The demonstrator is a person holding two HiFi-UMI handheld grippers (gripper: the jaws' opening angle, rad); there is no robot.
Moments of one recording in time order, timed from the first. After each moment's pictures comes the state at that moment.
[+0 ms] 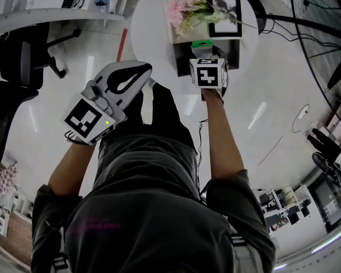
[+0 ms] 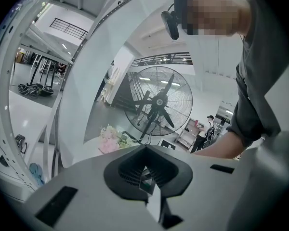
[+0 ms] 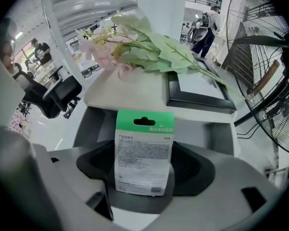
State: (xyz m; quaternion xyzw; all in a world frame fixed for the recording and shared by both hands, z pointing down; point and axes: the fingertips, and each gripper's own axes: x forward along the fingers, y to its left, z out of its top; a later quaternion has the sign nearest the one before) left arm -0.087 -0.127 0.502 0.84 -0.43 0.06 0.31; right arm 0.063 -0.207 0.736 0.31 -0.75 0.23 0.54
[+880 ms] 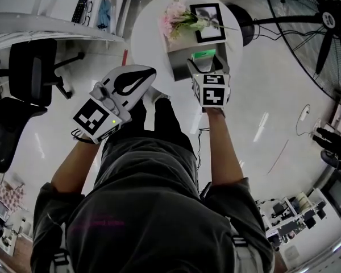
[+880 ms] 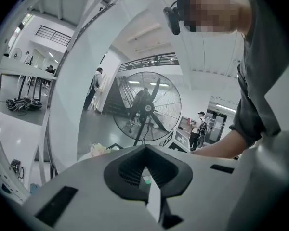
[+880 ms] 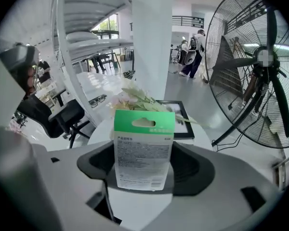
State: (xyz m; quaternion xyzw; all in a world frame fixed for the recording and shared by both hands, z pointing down) left arm -0.067 -0.123 0.434 0.88 -0.40 0.06 0.25; right arm 0.067 -0.210 0.611 0.37 -0.80 0.20 0.42
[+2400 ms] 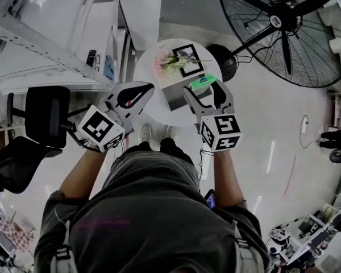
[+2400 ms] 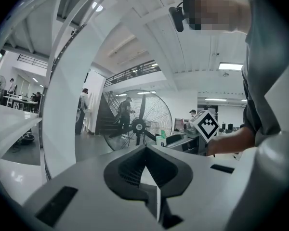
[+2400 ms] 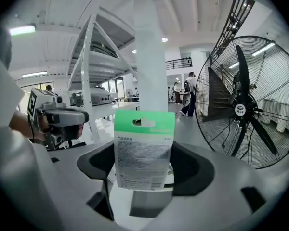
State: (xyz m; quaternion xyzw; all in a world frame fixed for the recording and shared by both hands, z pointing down) left arm -0.057 -0.127 0.294 0.92 -0.39 0.03 0.09; right arm 0.064 -0.179 0.351 0.40 -0.89 0.12 0.18
